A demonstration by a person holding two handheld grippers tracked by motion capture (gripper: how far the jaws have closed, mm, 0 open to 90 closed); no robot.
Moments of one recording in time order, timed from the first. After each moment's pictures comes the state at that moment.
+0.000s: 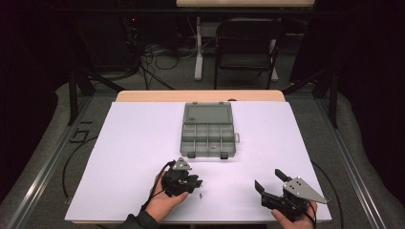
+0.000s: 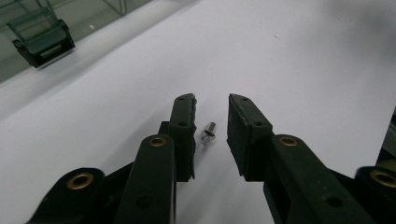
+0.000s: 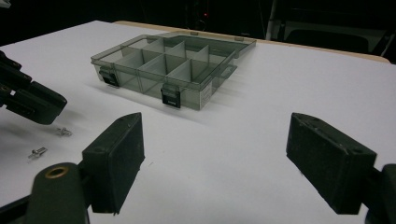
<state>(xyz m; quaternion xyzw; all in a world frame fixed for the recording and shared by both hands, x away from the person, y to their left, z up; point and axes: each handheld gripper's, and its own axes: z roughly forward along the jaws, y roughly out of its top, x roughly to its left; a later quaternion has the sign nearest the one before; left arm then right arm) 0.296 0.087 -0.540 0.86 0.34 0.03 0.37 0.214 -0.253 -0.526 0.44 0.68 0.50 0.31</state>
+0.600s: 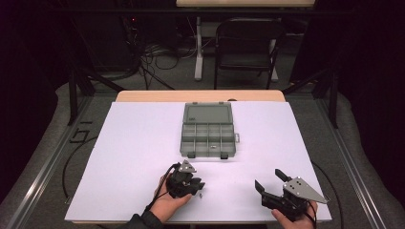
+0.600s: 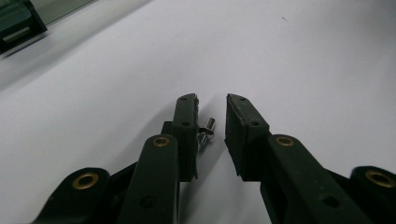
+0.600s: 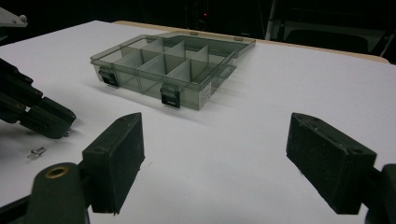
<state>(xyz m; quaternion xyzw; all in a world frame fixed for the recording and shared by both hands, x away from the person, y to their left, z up) 0.298 0.076 -0.553 0.87 0.34 0.02 0.35 0.214 -0.253 -0.525 0.44 0.68 0.50 0.30</state>
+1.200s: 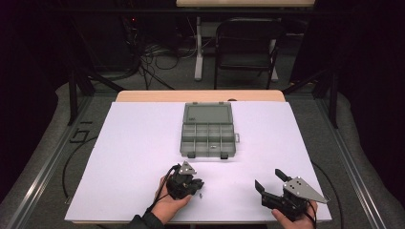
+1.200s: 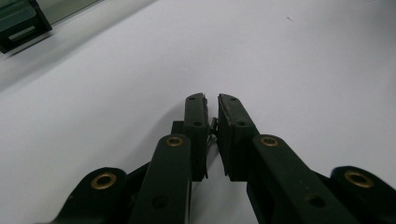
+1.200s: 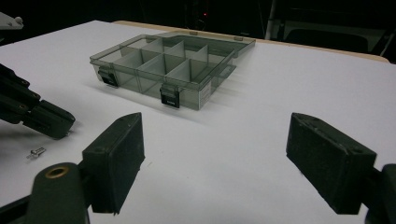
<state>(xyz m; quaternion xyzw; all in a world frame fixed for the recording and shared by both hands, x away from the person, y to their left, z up) 0.294 0.076 -0.556 0.87 0.34 0.04 0.36 0.215 -0.254 -0.526 0.44 0.68 0.50 0.30</state>
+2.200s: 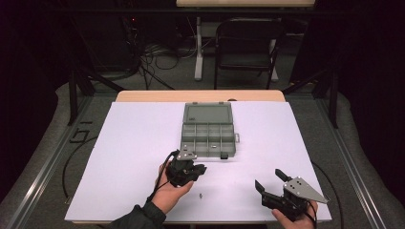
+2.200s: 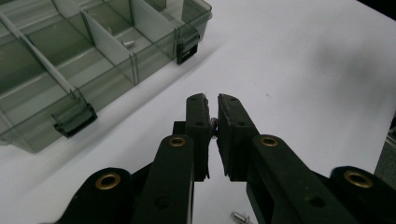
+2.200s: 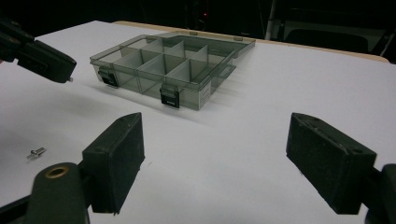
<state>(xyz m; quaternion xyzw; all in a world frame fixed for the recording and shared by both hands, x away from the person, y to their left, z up) 0.309 0.070 -0.501 0.85 0.34 0.06 0.40 0.215 -0.254 -0.526 0.44 0.68 0.50 0.30</state>
